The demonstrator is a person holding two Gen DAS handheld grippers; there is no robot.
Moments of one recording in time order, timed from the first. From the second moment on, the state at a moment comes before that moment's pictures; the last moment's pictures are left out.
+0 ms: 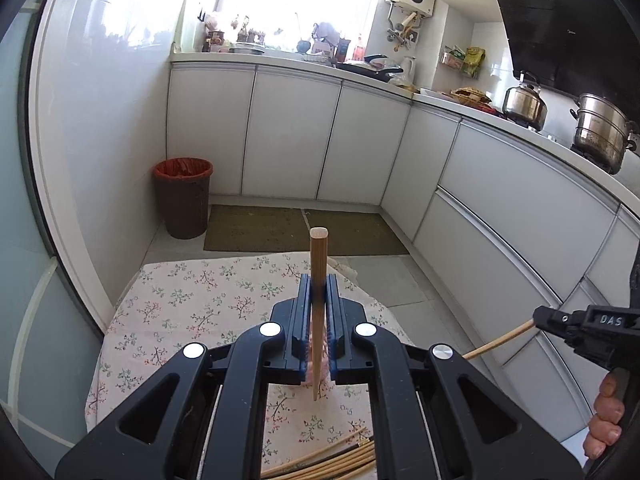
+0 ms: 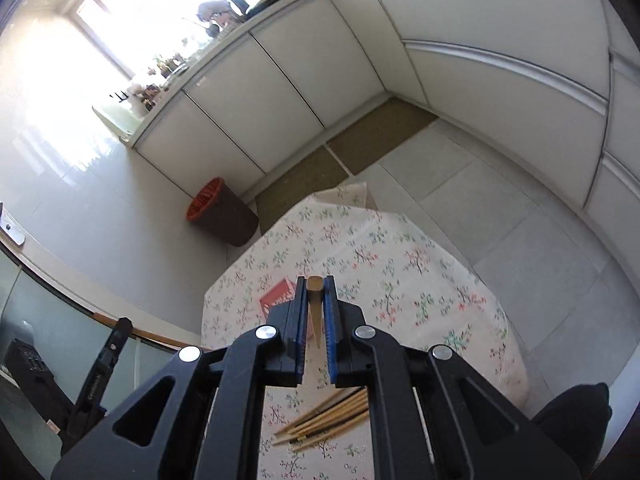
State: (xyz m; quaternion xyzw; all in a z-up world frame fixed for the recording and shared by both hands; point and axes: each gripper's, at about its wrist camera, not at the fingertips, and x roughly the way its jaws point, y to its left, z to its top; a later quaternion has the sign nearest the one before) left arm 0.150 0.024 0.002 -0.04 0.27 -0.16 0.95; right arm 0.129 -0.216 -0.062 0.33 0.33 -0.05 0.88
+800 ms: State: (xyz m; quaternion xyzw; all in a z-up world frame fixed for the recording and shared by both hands) left arm 0.231 0.040 -0.039 -0.11 0.29 -0.12 0.94; right arm 0.256 -0.158 -0.069 0.23 0.34 0.00 0.91
